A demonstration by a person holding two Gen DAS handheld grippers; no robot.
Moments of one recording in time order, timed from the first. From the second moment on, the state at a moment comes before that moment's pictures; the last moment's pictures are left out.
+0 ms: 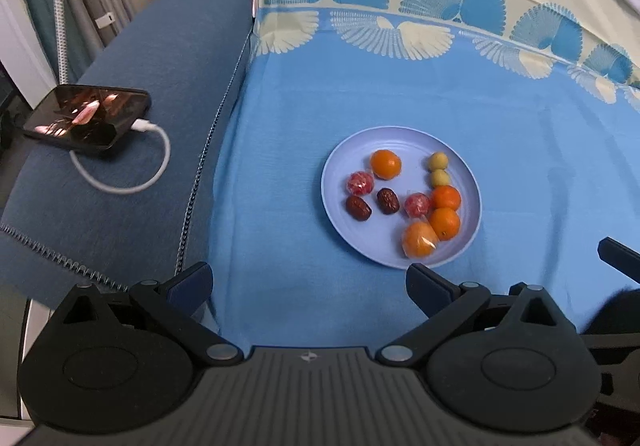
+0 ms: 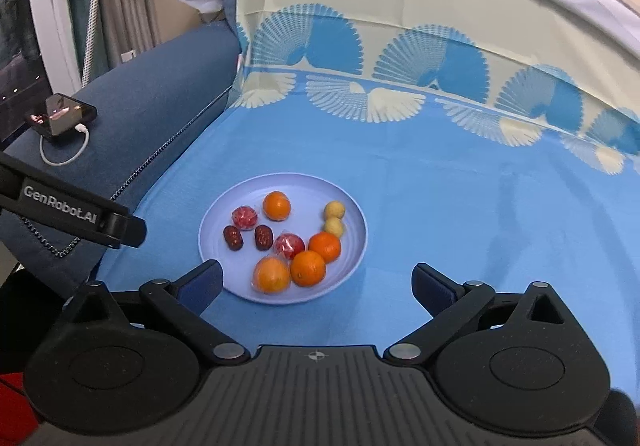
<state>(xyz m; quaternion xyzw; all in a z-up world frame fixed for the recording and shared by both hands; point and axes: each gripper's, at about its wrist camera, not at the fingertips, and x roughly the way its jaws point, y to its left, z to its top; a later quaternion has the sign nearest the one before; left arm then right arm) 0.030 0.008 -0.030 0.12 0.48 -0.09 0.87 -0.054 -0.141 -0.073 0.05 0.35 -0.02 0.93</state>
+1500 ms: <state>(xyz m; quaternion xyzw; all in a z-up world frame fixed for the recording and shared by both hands) -0.005 0.006 -0.033 0.15 0.45 -0.09 0.87 -0.095 -0.125 -0.060 0.01 0.34 -0.05 0.94</state>
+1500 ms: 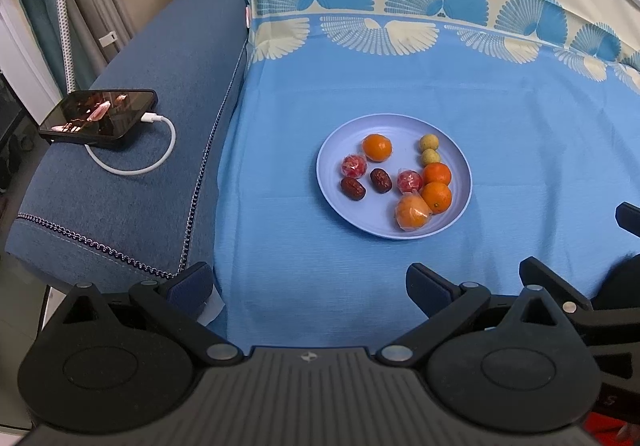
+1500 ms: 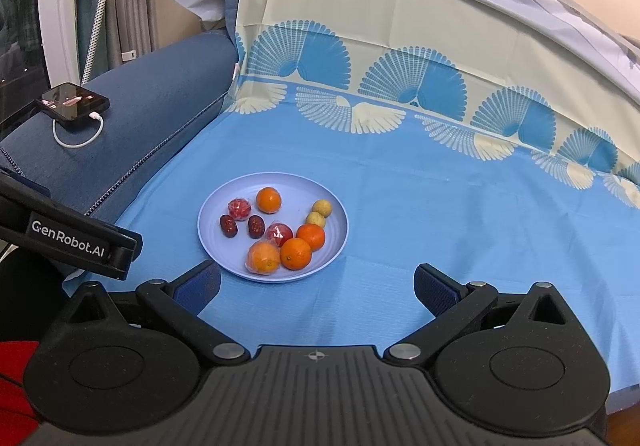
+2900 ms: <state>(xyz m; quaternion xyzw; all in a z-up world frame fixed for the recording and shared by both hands) -0.005 0.005 -0.035 0.16 0.46 -0.09 0.87 -0.095 -0.123 -0.060 0.01 0.34 -0.05 0.94</state>
